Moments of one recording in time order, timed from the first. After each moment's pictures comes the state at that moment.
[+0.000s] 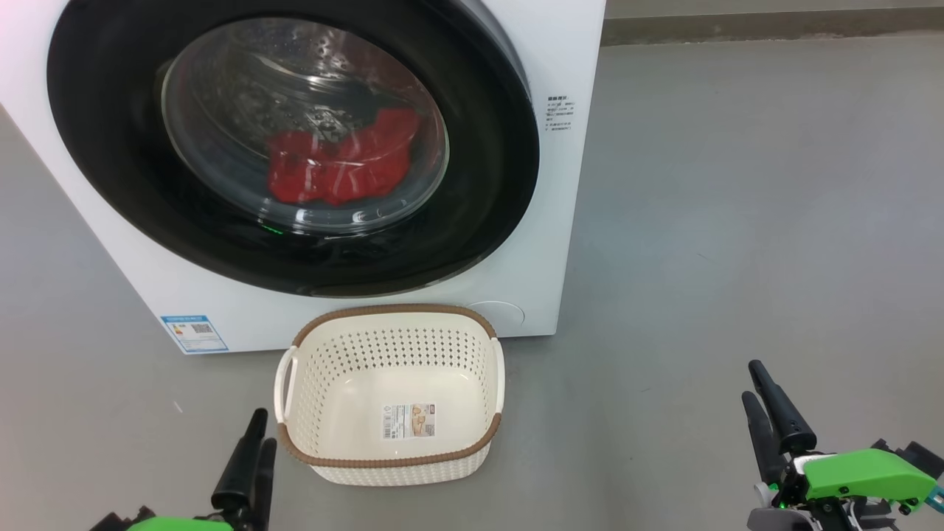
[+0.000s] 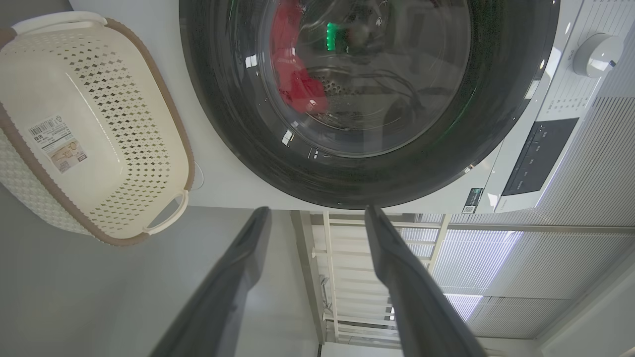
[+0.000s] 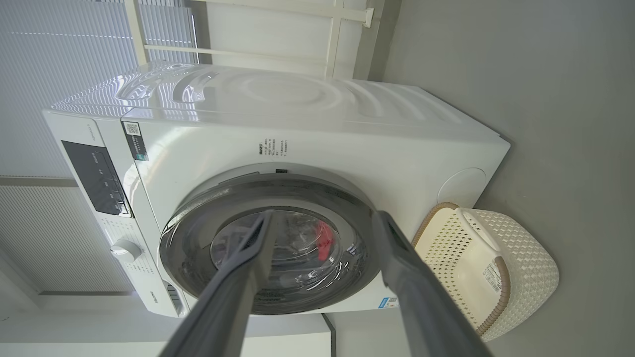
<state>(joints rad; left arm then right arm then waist) -0.07 0.03 0.01 0.34 -1.62 -0.12 0.06 -0.05 -0.03 -0.06 0.35 1.62 0.13 0.06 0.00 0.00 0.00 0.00</state>
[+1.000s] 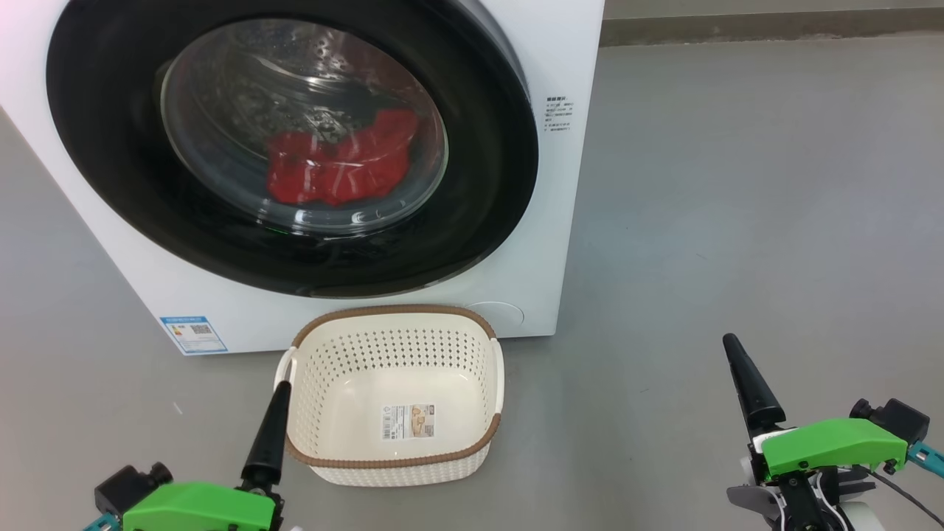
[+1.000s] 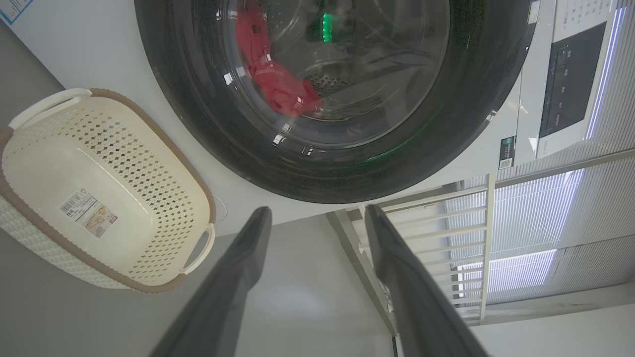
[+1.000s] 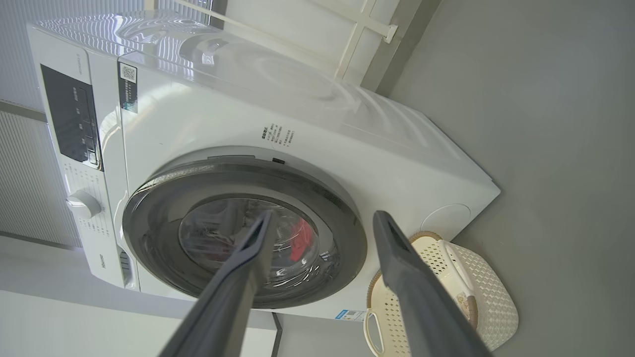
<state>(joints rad) -0.15 0.04 -0.06 0.38 -1.34 -0.11 -0.03 -0.13 -0.03 0.01 0.39 1.39 0.13 -0.03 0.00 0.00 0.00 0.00</state>
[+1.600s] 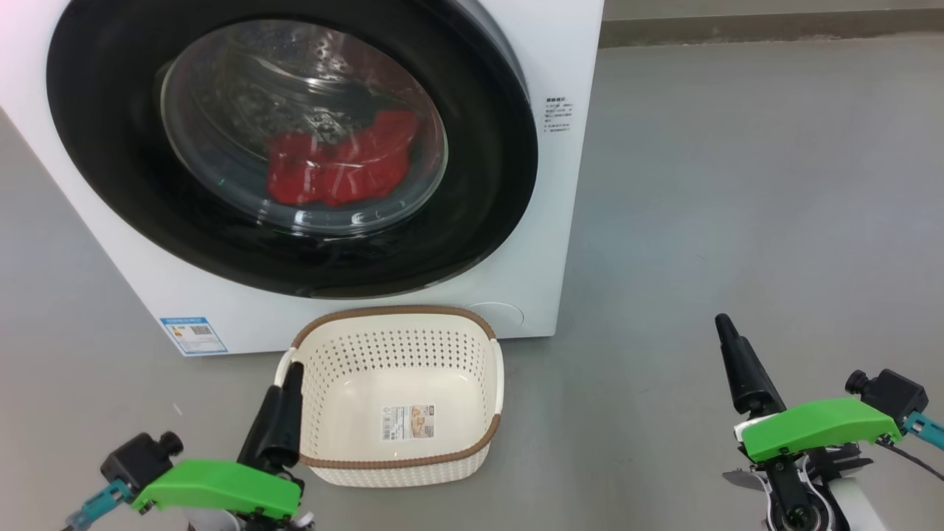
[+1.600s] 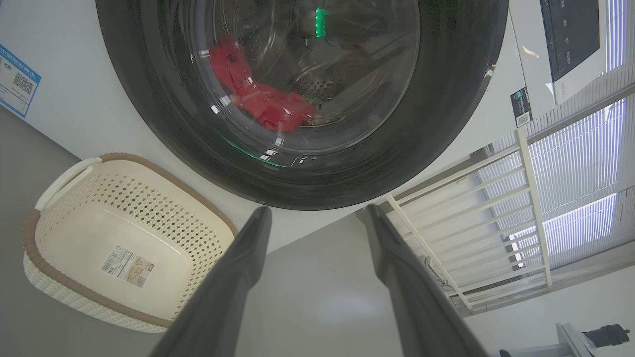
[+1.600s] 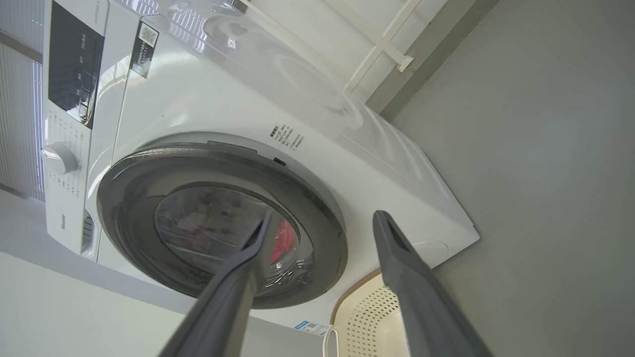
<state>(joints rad) -0.20 0.04 -0.09 0.39 -1.11 -0.10 -0.07 -0.17 -0.03 0.02 0.41 1.17 0.13 -0.07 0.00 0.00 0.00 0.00</state>
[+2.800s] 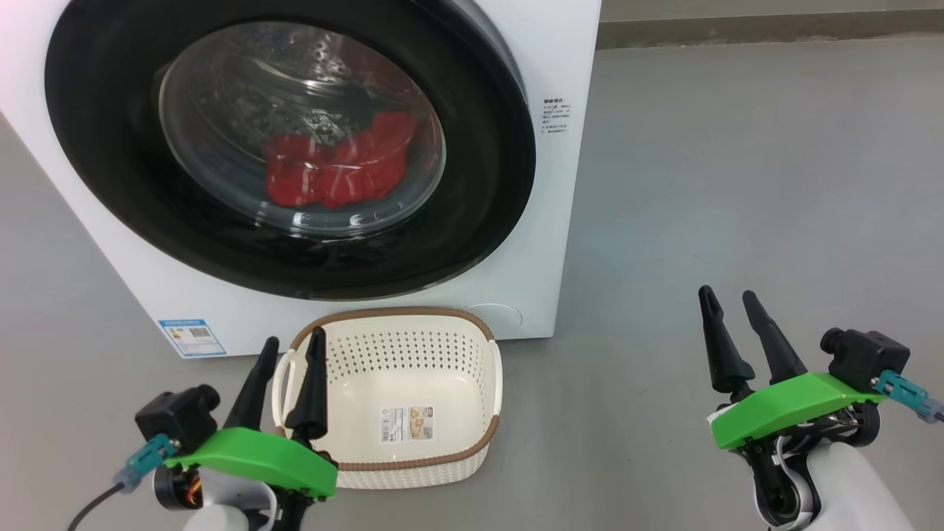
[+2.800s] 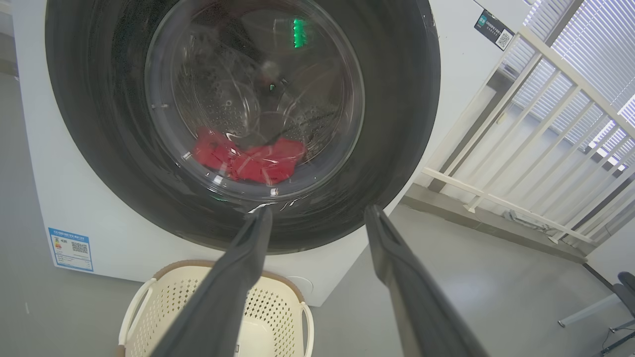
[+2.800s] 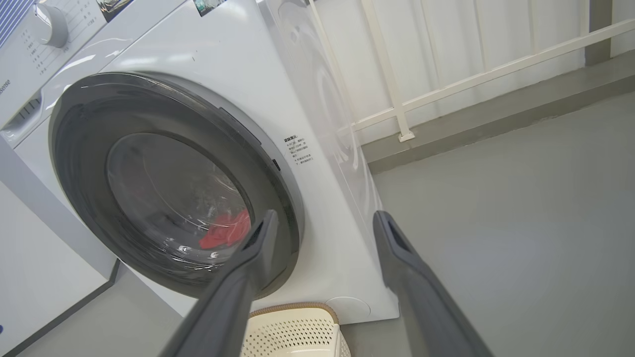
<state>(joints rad) -0.27 0.04 -0.13 0.39 -0.59 -0.05 -0.18 -0.24 -0.04 0.02 0.42 0.61 0.13 -0.18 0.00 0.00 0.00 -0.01</state>
